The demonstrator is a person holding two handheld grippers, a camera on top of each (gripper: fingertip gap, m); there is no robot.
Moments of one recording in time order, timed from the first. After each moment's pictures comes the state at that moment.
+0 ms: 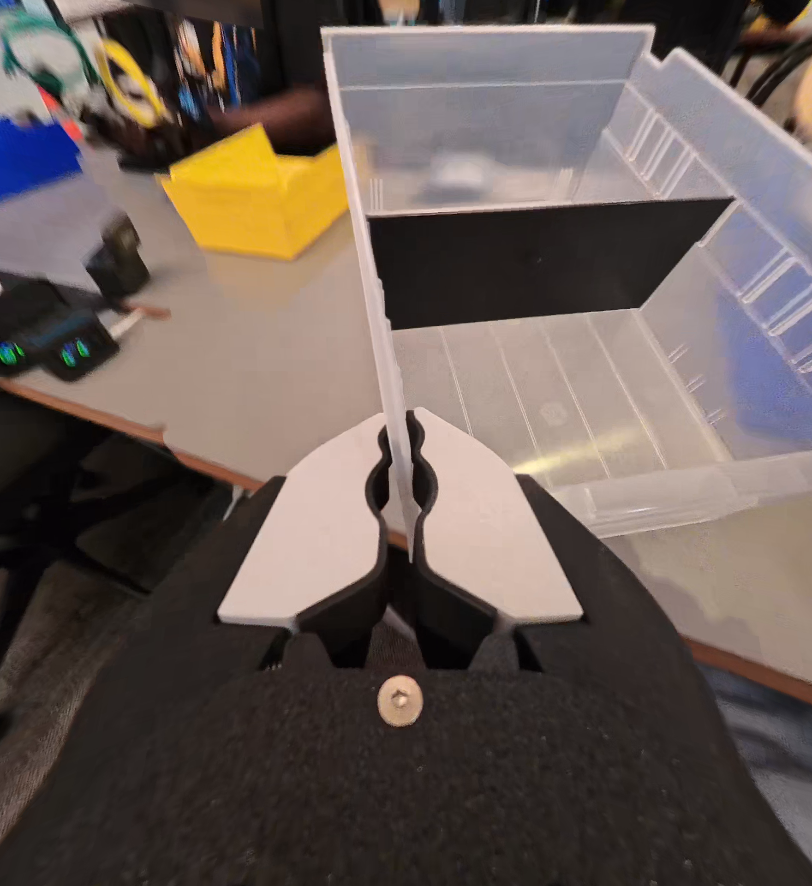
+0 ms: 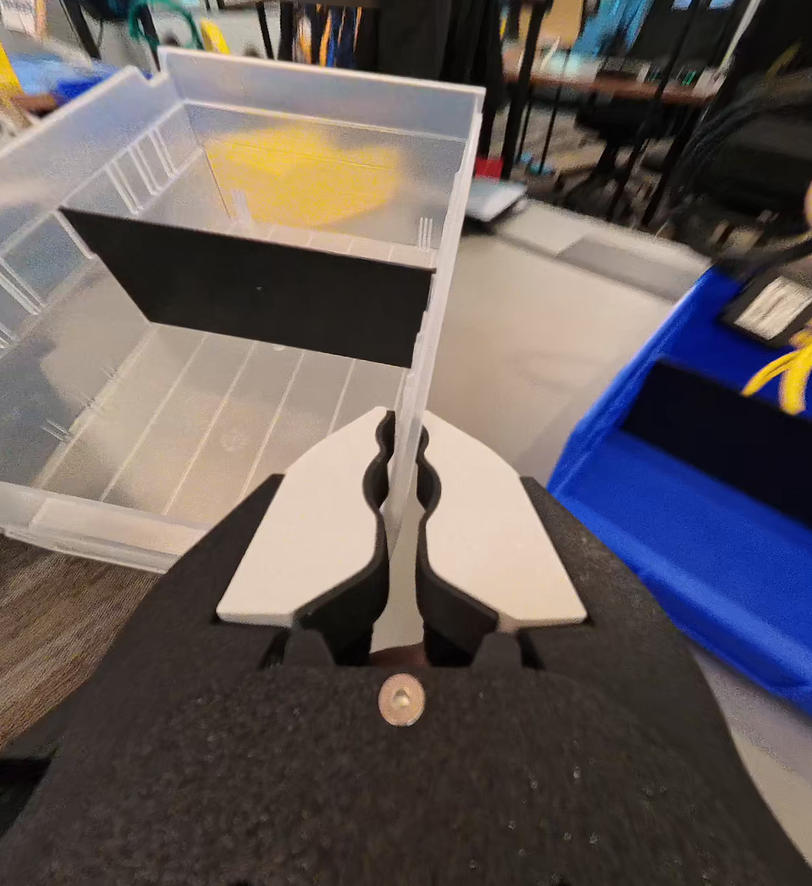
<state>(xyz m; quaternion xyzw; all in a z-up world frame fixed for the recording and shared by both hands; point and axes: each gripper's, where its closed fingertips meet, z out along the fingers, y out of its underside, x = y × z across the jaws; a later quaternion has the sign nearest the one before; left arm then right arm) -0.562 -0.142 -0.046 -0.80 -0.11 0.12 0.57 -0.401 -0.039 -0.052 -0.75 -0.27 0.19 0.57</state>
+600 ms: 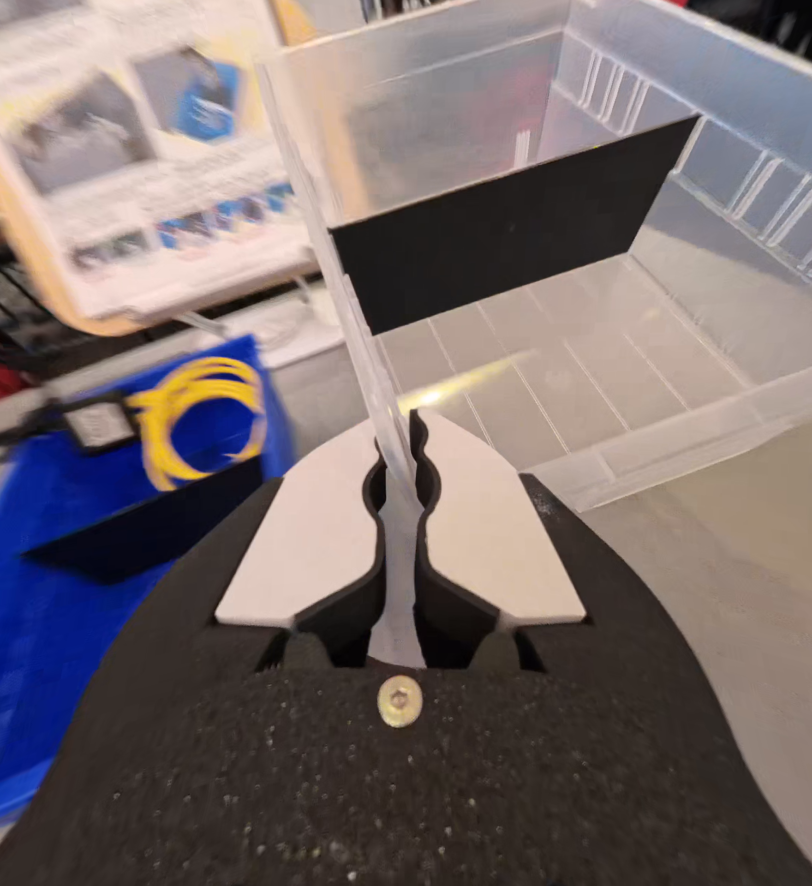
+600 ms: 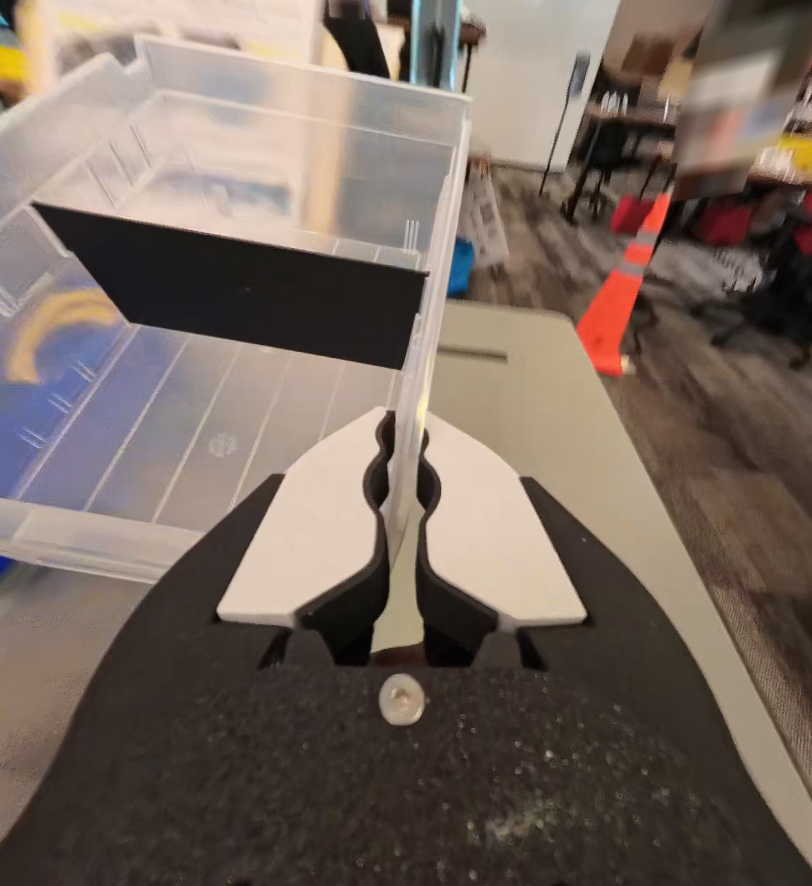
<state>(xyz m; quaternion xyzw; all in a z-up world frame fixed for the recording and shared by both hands) -0.056 0.040 -0.021 -0.77 0.23 -0.04 0.60 0.127 0.029 -0.002 -0.78 -0.03 -0.04 0.62</state>
